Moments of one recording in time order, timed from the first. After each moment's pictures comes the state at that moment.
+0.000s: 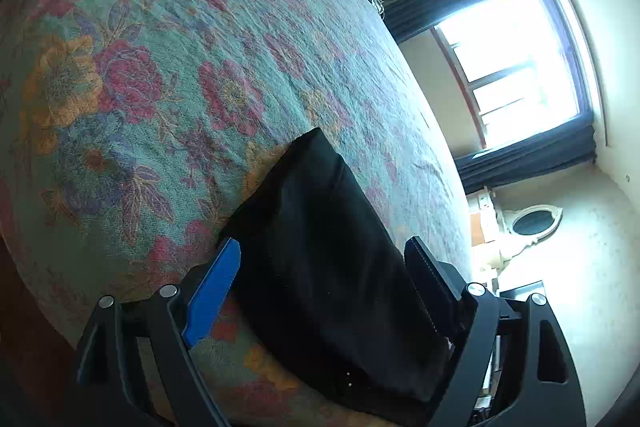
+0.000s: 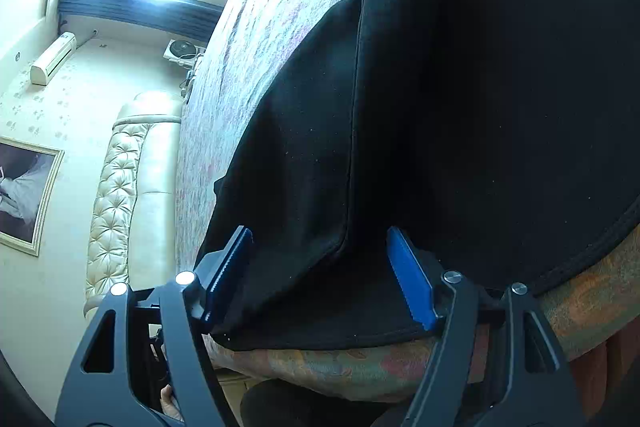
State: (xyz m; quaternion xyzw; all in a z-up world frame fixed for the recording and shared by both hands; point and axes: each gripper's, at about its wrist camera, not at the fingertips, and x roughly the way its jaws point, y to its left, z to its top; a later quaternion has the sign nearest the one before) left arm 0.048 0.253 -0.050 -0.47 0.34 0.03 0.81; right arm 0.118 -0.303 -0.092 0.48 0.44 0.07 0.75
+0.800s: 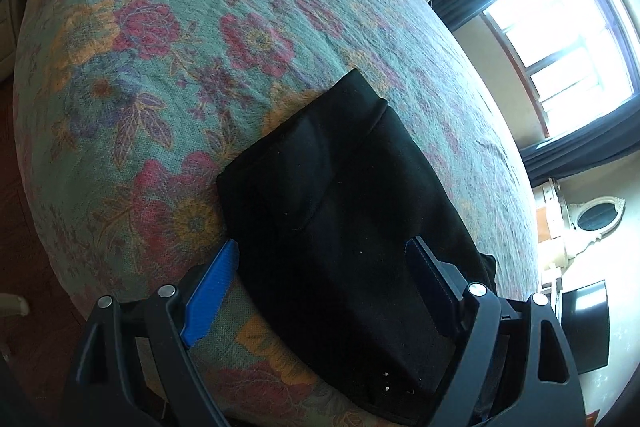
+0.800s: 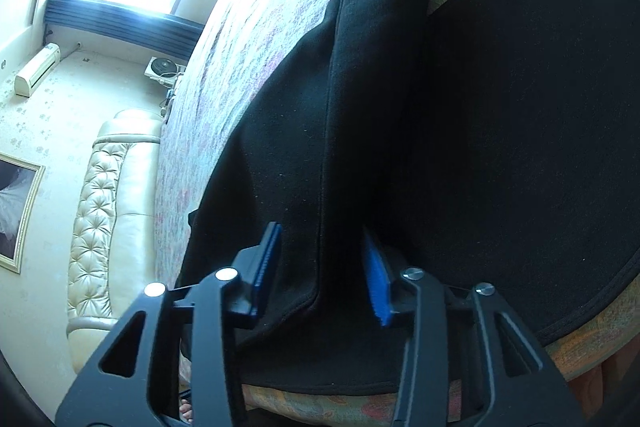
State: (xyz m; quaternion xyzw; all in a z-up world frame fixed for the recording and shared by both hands) left arm 0.054 0.205 -0.077 -0.43 0.39 0.13 0.80; right arm 0.137 -0.304 -0.104 0.47 0.44 0.02 0.77
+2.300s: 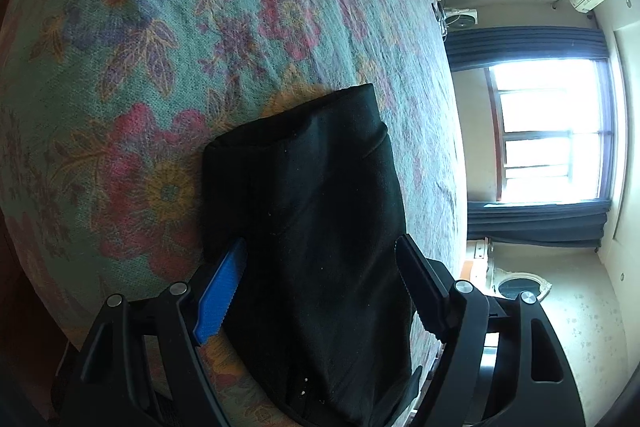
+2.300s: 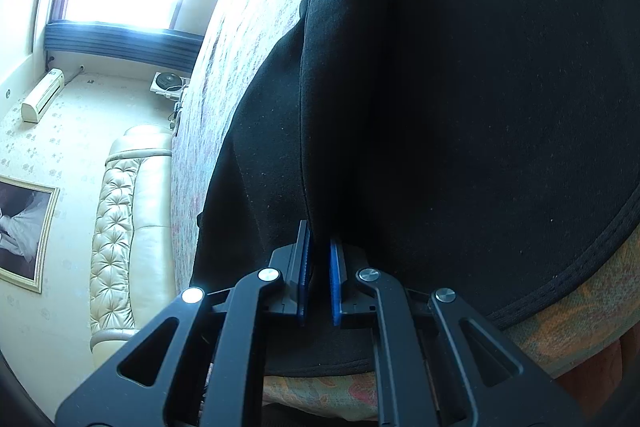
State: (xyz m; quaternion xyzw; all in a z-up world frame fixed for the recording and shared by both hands) left arm 0.027 0.229 -0.089 -0.61 0.33 0.09 0.72; right arm 0.113 -0.321 -0.123 0.52 0.42 0.03 0.75
